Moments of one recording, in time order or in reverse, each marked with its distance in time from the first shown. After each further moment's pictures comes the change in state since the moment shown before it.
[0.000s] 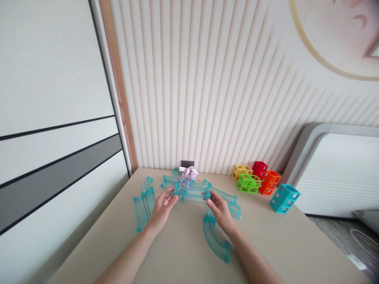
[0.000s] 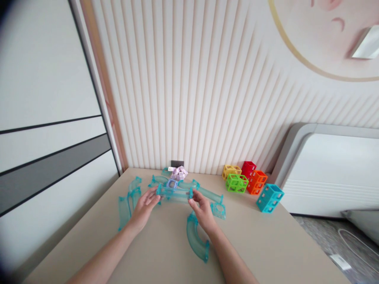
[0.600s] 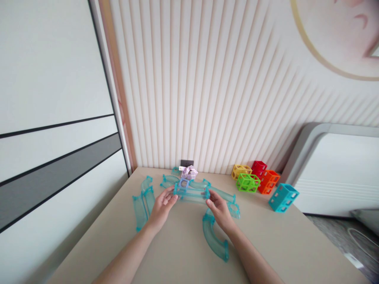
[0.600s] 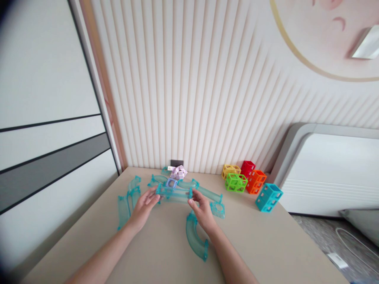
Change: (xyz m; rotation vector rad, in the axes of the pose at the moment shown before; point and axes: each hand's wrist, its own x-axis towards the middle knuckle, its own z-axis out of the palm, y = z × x) left_hand 0.000 -0.003 -0.003 0.014 -0.031 -0.005; right_hand -0.002 0.002 -0.002 -0.009 0.031 0.020
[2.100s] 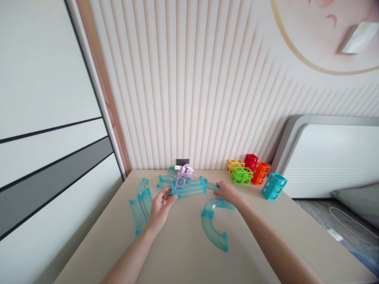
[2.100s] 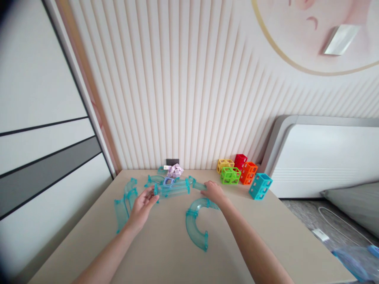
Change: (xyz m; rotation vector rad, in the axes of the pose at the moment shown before) left_hand 0.006 -0.006 -0.002 0.017 0.024 0.045; right_hand 0.055 -0.013 -0.066 -1.262 -0.185 0.274
